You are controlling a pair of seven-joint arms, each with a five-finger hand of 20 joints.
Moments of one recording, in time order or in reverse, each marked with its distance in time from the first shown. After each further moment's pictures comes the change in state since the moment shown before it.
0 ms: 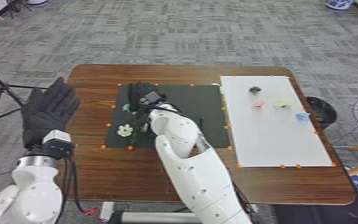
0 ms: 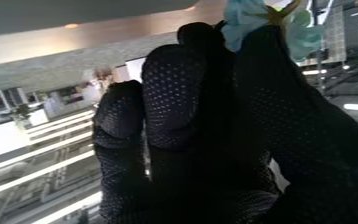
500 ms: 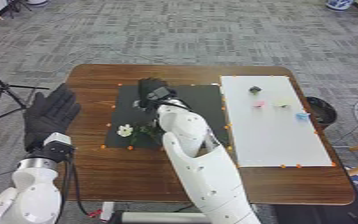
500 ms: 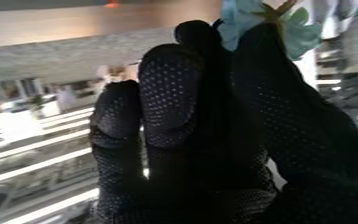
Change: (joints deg) left arm 0.5 -1.3 -1.0 0.9 0.6 0.1 -2.6; right arm -0.2 2.7 -0.7 -5.4 -0.4 -4.9 2.6
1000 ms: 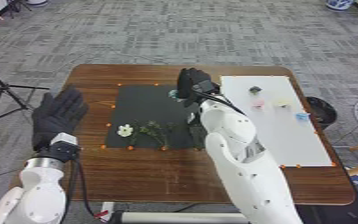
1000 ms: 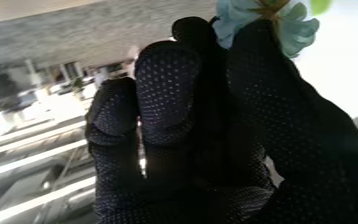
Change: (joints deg) left arm -0.9 -1.4 1.0 0.1 0.2 -1.4 -2.2; right arm -3.3 14.9 1.5 -16.7 15.3 -0.5 10.3
